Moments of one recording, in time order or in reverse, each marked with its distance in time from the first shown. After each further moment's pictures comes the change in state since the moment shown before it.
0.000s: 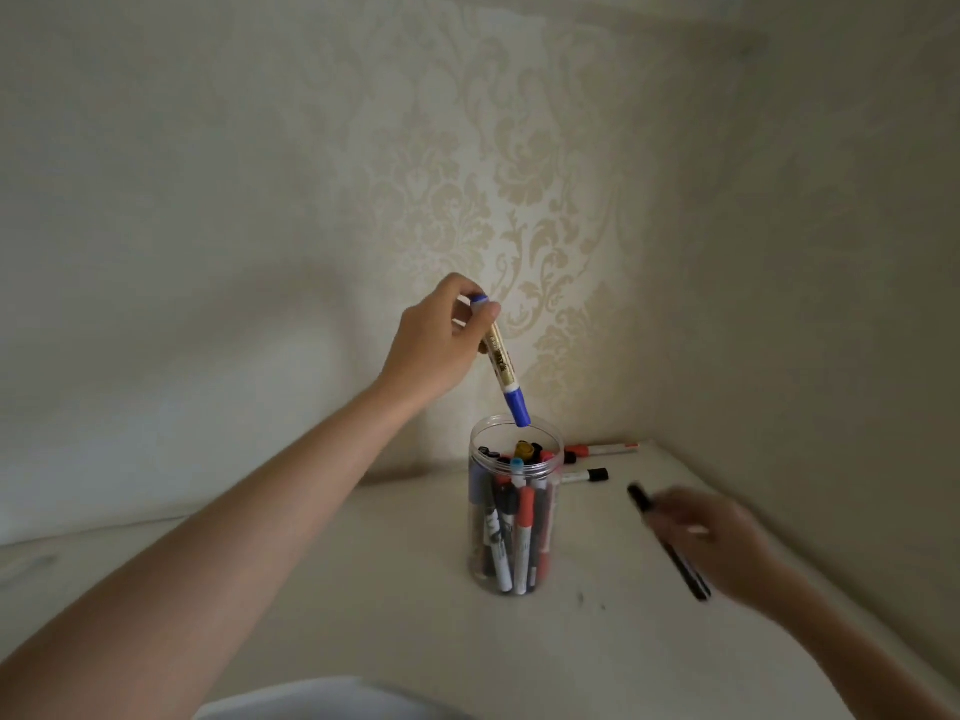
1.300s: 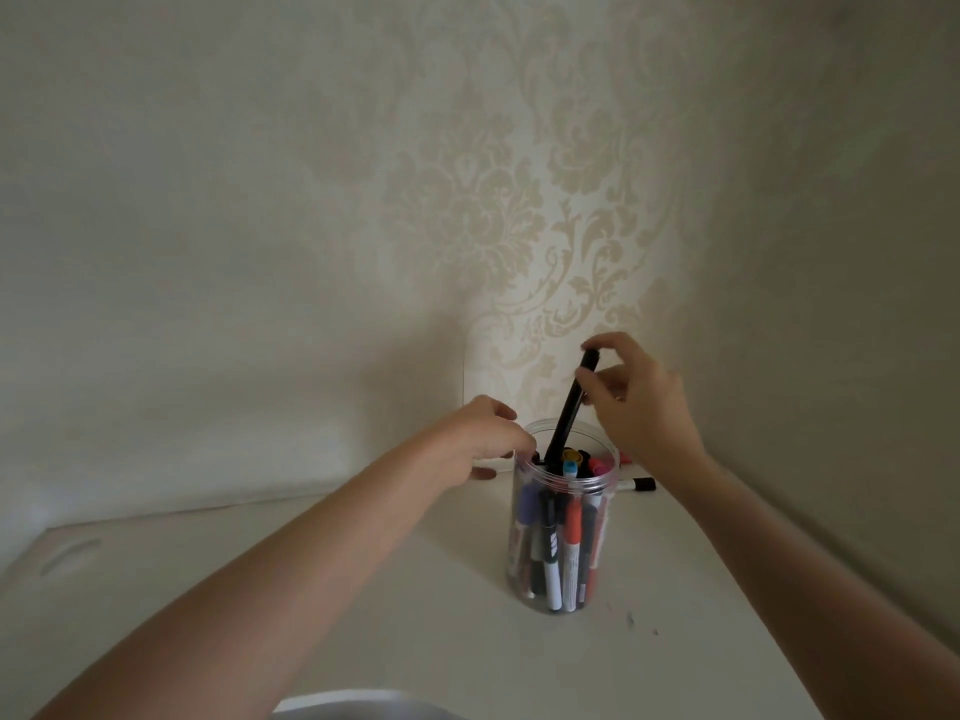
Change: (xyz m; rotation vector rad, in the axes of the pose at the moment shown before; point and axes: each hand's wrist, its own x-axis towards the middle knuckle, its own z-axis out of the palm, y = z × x) left_hand -0.028 -0.052 0.032 -0.221 -0.406 -0.818; right_hand 0.093 -0.146 0.030 0.170 0.251 -0.198
